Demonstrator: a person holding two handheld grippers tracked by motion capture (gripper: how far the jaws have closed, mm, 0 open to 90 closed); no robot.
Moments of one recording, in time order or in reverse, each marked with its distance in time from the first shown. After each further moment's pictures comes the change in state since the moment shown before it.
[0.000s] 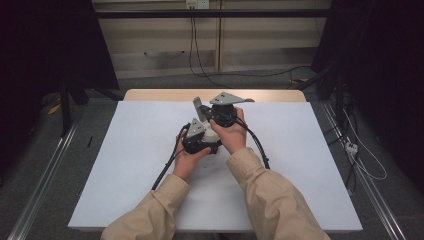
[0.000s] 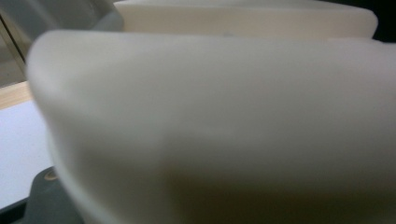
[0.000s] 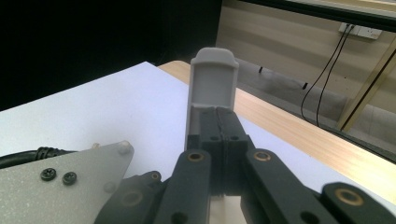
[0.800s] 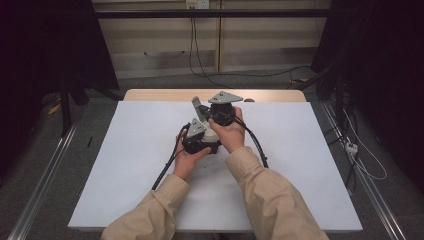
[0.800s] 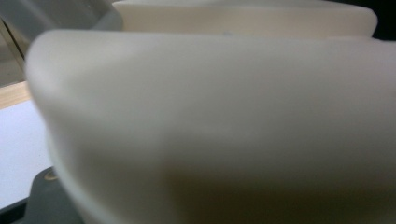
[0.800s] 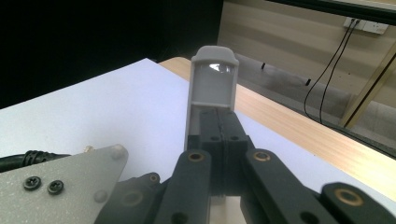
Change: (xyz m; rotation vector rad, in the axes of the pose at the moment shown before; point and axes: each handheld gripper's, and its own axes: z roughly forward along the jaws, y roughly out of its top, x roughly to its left) left arm 0.000 0.000 0.000 0.002 -0.010 -0.008; right arm -0.002 0.000 0.007 0.016 0.011 0.005
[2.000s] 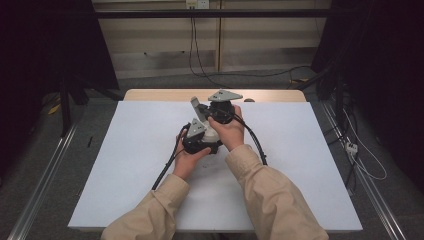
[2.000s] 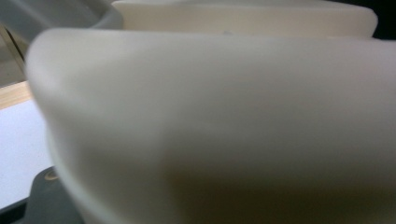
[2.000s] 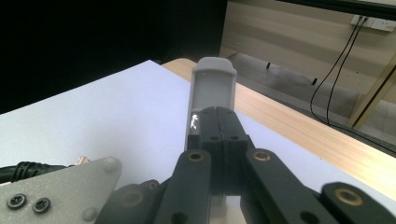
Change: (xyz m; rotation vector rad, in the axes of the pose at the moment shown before) left arm 0.000 0.000 0.000 0.004 0.000 0.011; right arm -0.004 0.002 0.006 0.002 0.023 0.016
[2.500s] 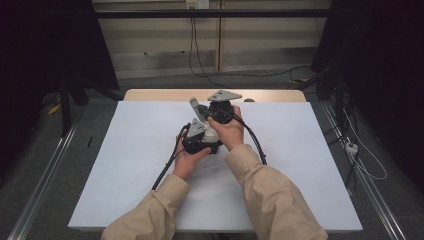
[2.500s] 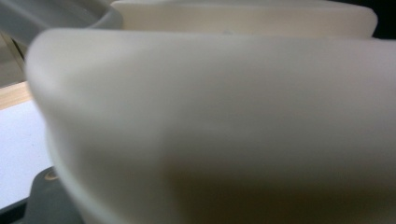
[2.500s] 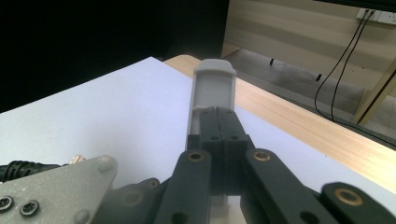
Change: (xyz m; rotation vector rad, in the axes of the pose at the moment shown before) left arm 0.000 0.000 0.000 0.000 0.000 0.000; right arm -0.001 -0.002 0.004 0.011 0.010 0.009
